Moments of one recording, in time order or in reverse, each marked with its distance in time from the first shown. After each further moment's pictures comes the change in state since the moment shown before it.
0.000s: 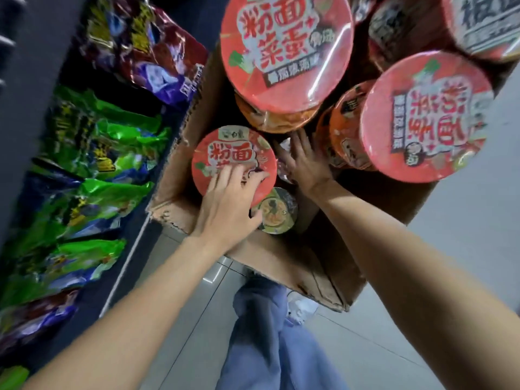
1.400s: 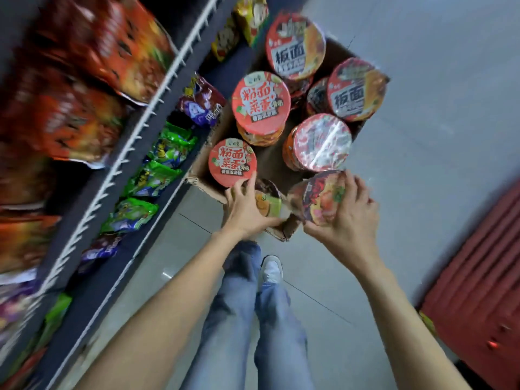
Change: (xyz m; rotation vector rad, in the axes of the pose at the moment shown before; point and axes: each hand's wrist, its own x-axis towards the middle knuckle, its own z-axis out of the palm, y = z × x) left_hand -0.093 0.131 -0.126 -0.487 -0.195 -0.438; right_hand -0.345 0.025 -0.190 0.717 0.359 0.459
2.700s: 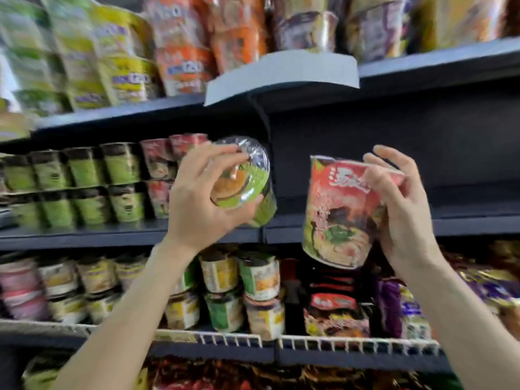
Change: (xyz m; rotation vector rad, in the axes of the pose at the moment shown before) left_hand -0.858 0.029 -0.452 0.711 2.138 0.293; right_hand -0.481 -0.496 -0.449 1.460 -0.506 -1.630
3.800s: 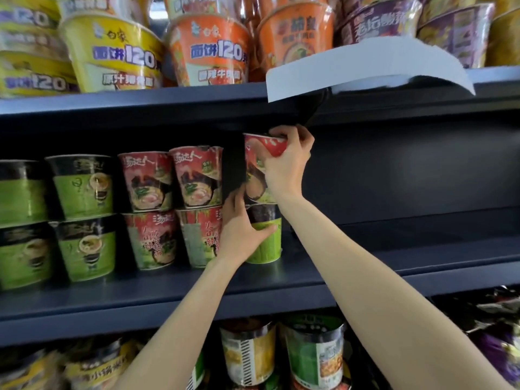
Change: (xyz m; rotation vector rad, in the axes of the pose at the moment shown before) left_hand -0.020 -0.235 0.153 -0.289 -0.296 -0.550; right_hand 0.179 0.161 0.268 -0.431 0.229 -0.255
